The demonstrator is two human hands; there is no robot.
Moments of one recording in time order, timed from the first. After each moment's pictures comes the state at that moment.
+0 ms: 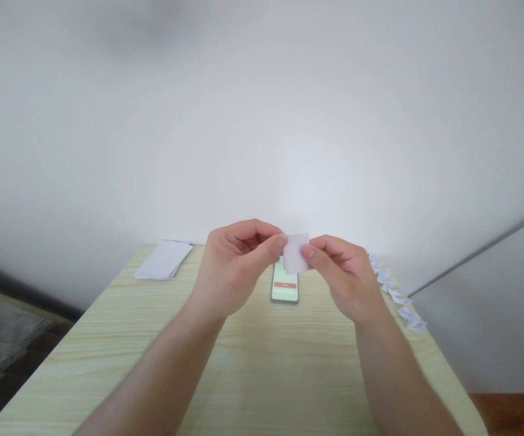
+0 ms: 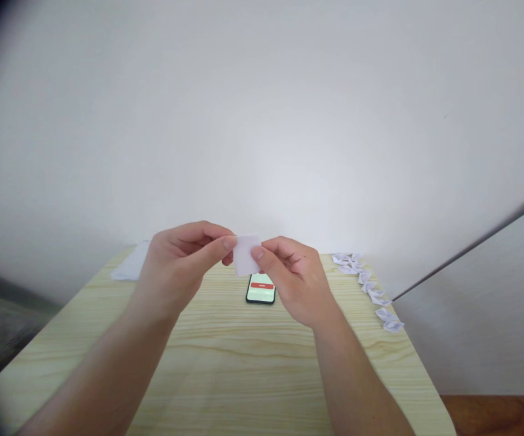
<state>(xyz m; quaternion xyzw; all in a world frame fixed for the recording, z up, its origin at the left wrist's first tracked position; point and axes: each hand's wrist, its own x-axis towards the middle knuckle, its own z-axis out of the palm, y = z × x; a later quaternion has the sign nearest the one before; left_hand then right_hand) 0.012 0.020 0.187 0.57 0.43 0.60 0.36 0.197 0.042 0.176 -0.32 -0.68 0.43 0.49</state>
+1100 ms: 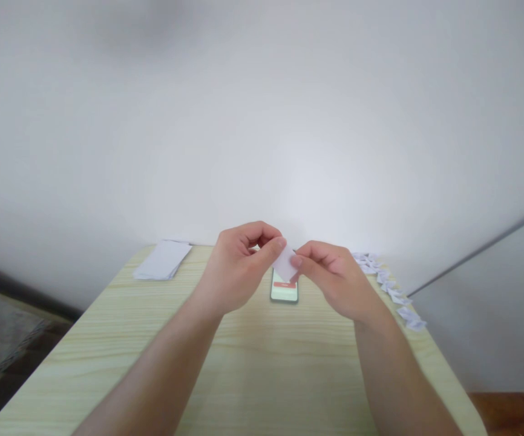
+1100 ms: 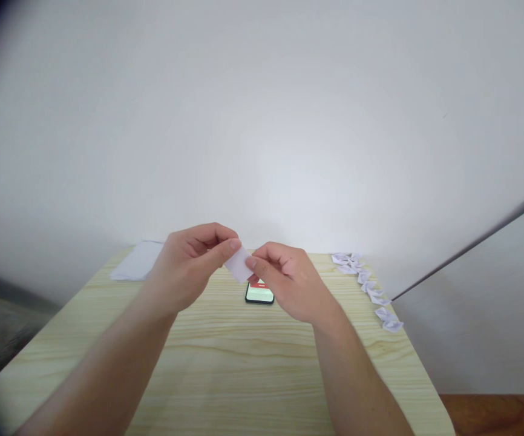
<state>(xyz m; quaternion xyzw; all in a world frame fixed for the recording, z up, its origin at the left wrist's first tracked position) 0.007 0.025 0.185 0.63 0.47 0.52 0.33 0.202 0.048 0.173 -0.35 -0.73 0.46 0.36</state>
